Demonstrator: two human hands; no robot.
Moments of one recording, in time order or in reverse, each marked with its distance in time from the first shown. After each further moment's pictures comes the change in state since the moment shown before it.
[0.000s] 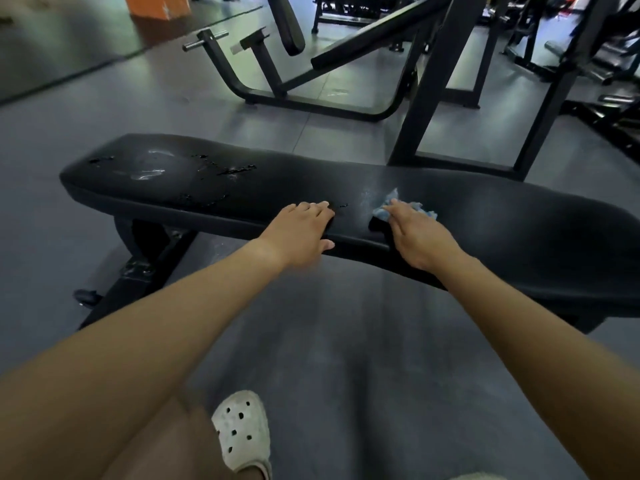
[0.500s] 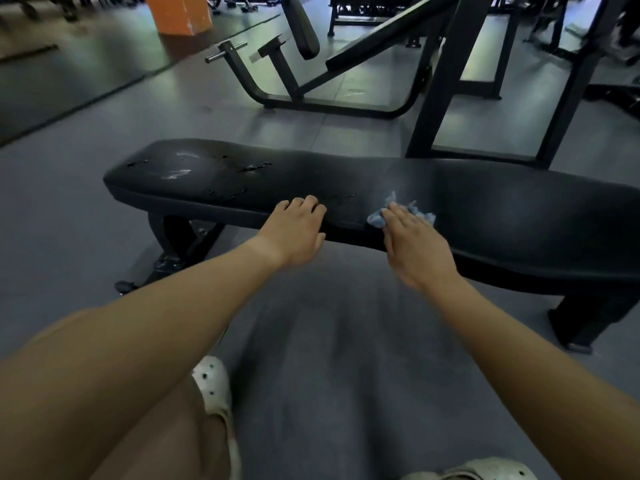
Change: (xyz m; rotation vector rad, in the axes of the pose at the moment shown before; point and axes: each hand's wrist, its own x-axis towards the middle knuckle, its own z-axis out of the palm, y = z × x) left_hand -0.040 0.006 -0.010 0.159 0.029 -0.078; right_hand -0.044 -0.015 0.038 -0.178 0.237 -0.100
